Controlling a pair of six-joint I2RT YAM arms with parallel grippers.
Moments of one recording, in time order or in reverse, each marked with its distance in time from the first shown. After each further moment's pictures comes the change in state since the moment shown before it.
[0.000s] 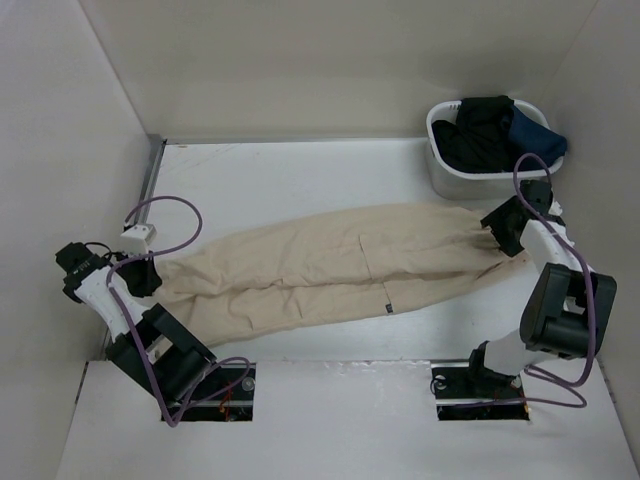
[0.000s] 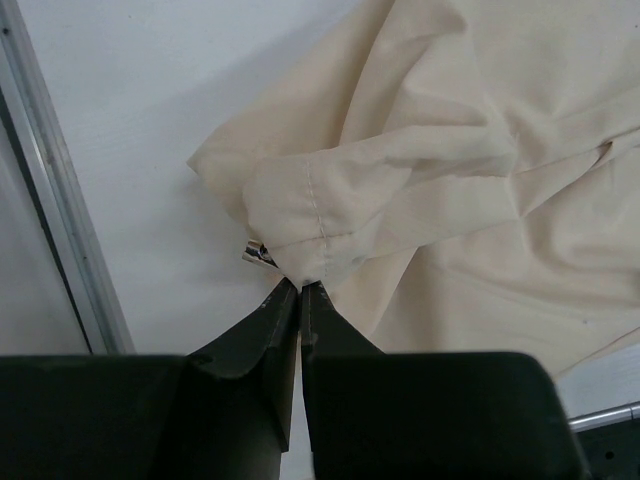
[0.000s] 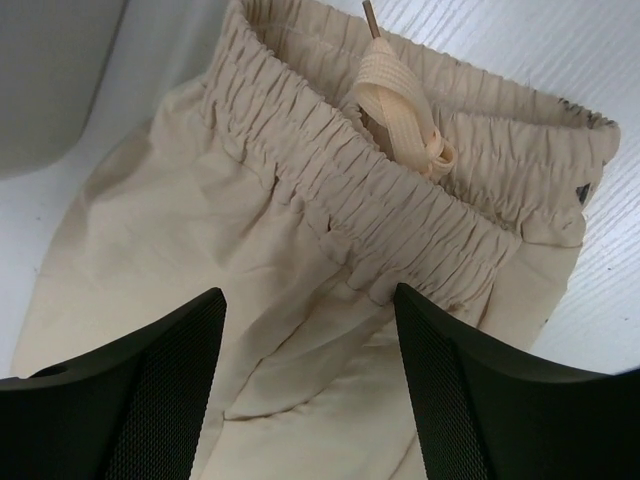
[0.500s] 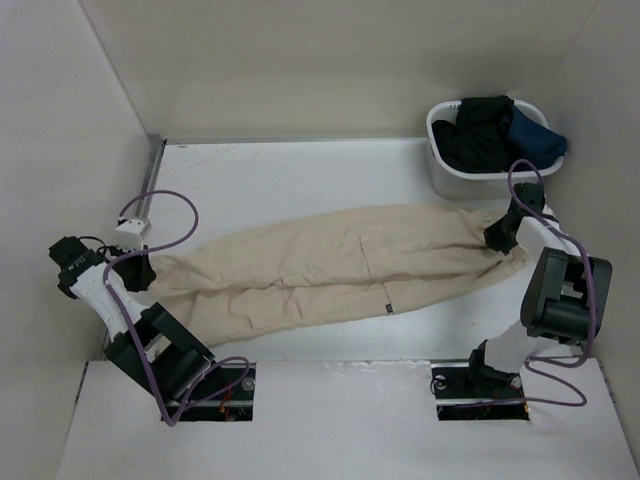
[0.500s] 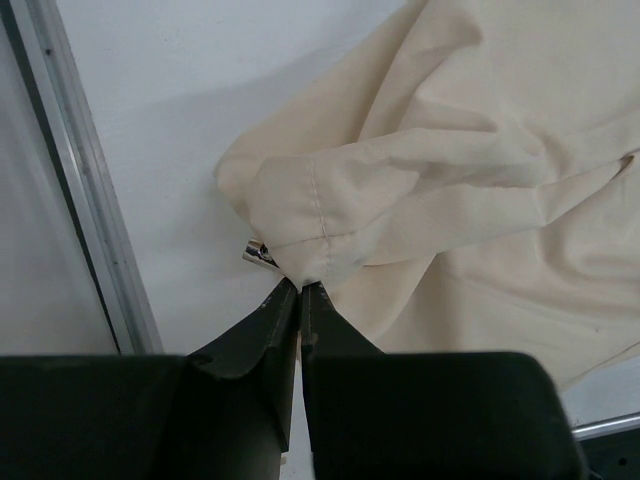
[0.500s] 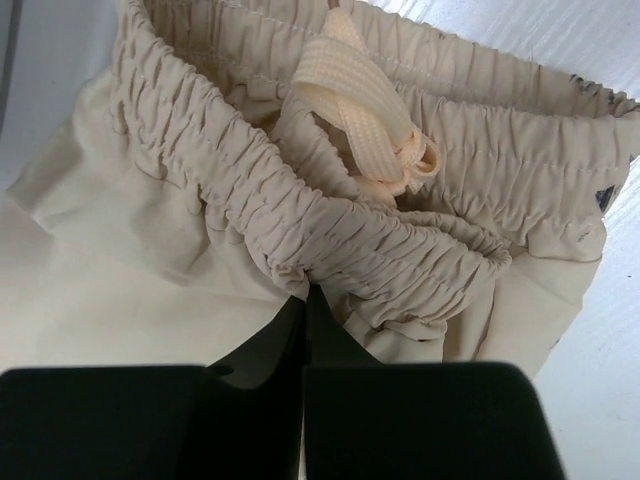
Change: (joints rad) left arm -0.002 0.019 0.050 0.003 -0.002 -0.007; right arm 0.004 0.111 0.000 0.011 0.022 0.032
